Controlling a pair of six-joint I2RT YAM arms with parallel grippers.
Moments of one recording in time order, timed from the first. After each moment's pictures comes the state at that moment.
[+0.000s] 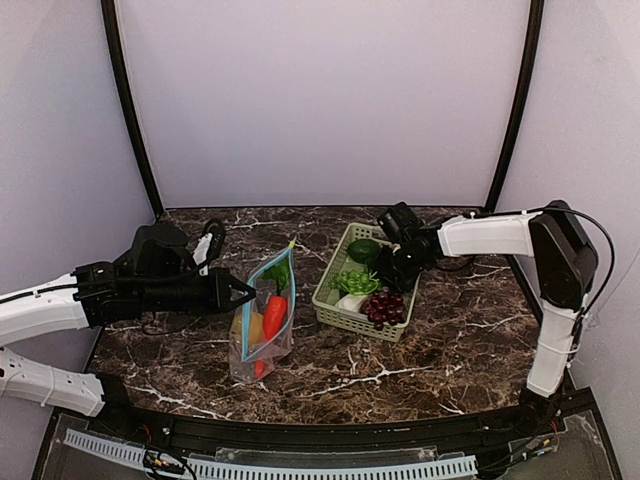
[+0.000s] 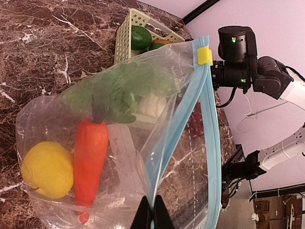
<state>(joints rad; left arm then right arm) -0.88 1.00 0.78 -0.34 0.04 -0.82 0.65 1.90 1.31 -0.47 0.02 1.11</state>
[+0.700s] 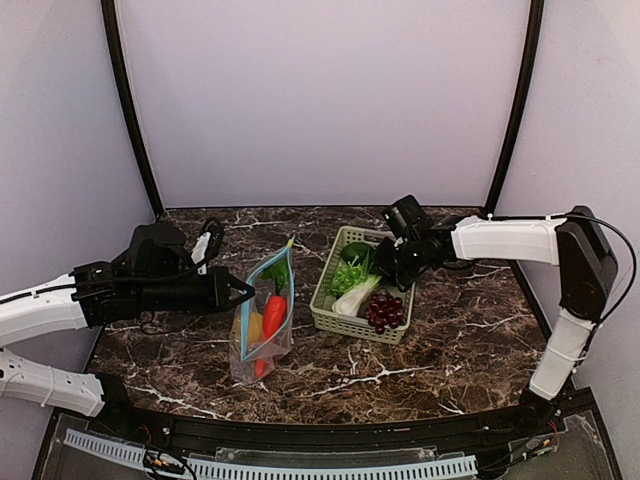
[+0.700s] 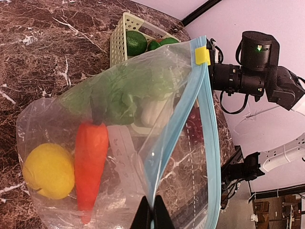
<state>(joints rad) -0.88 0.99 0.78 -0.34 0.04 -0.82 0.69 1.77 1.24 -0.40 0.01 1.14</state>
